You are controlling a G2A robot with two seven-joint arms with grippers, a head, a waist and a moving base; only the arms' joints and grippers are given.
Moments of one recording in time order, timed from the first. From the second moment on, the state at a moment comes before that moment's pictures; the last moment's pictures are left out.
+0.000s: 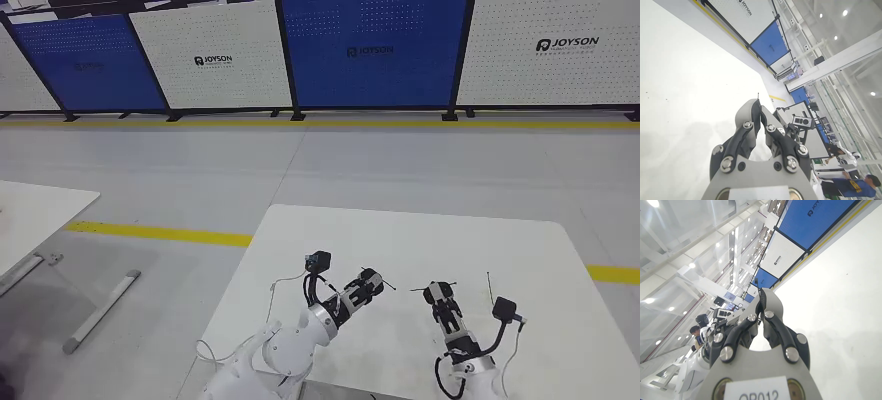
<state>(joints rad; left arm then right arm) 1.45 -1.18 -1.04 -1.80 0.17 0.09 -0.15 -1.59 -1.23 1.12 -1.69 -0.26 -0.21 -0.13</state>
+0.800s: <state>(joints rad) 1.45 -1.18 -1.04 -1.80 0.17 0.09 -0.15 -1.57 -1.26 1.06 -1.66 -0.30 -0.19 -0.19</state>
